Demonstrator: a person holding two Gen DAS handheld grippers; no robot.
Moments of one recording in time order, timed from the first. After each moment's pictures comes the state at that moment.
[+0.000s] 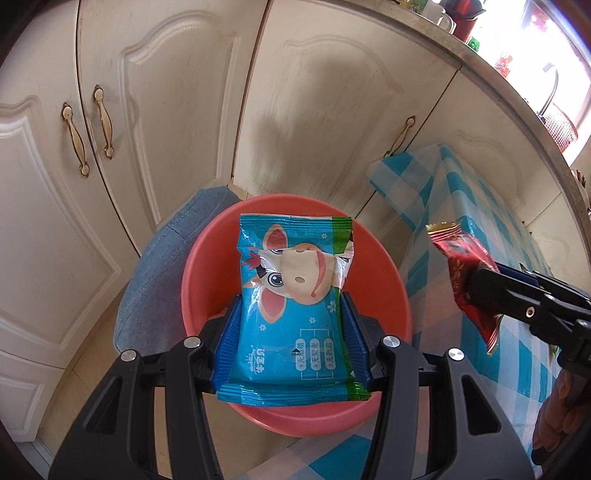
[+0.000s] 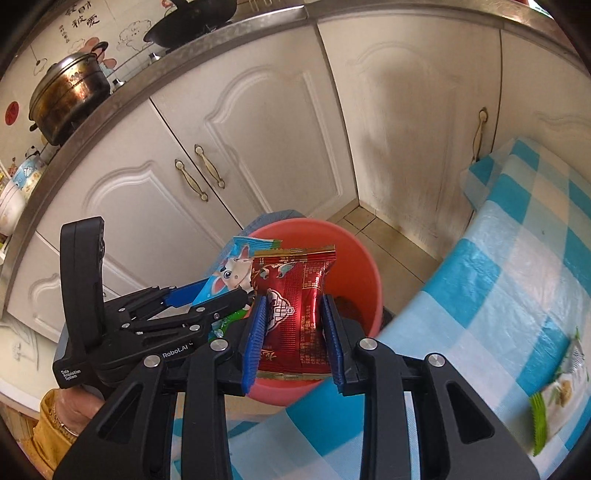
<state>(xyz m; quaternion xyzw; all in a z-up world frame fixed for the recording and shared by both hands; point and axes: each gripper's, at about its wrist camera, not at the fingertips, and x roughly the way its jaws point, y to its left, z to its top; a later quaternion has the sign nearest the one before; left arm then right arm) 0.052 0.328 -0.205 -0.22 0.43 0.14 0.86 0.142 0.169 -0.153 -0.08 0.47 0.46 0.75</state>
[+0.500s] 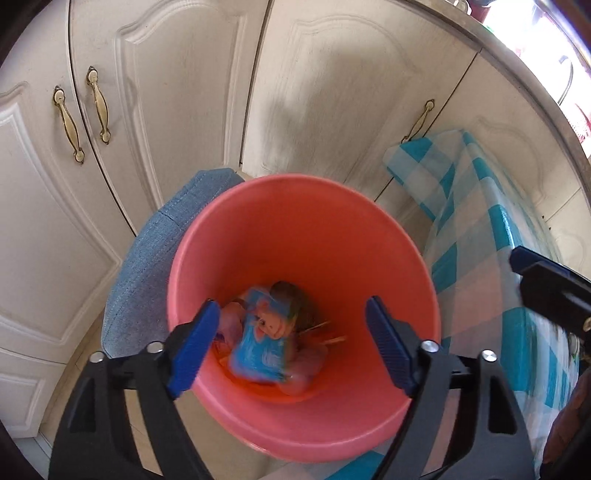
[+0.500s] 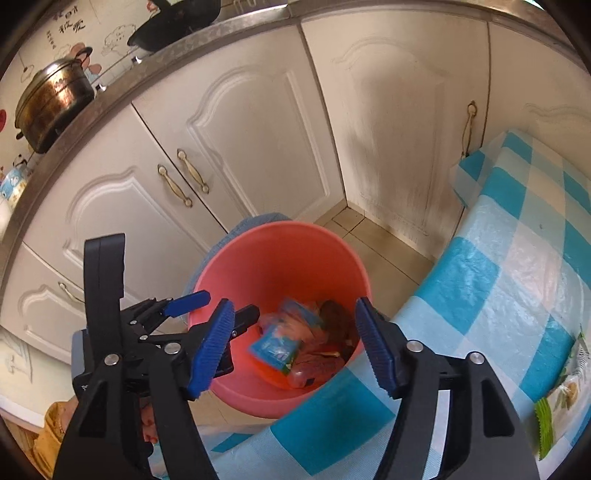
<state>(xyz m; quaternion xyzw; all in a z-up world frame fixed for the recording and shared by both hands) 0.069 0.329 -0.231 -0.22 0.45 0.15 0.85 0.150 0.167 -0.162 -0.07 0.46 0.43 0.77</state>
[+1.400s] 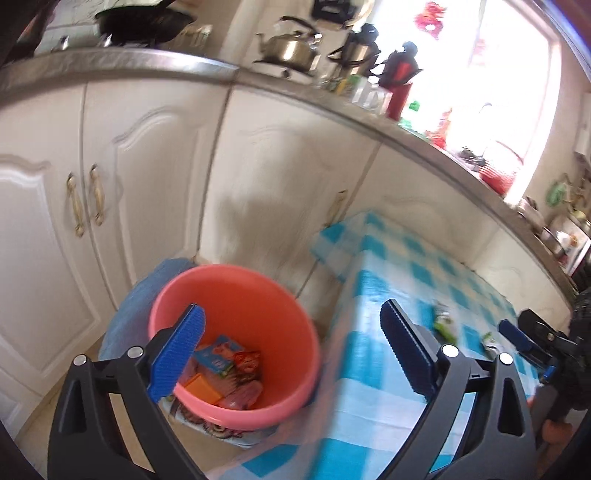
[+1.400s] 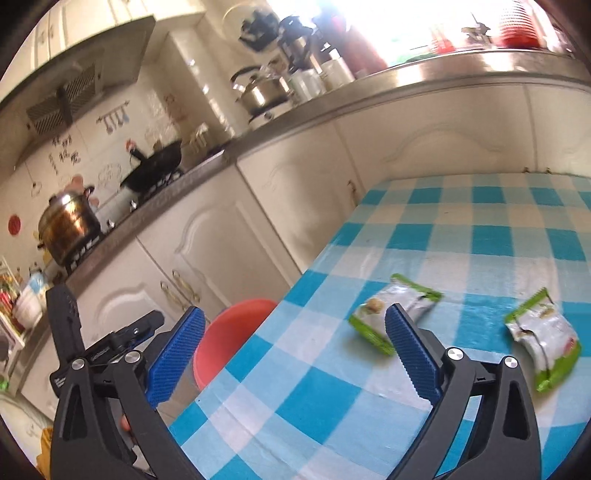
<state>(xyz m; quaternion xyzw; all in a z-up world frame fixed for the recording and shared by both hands) -0.001 0.255 -0.121 -0.20 0.28 0.10 0.93 0.108 -0.044 -0.117 0.13 0.32 0.37 0.86</state>
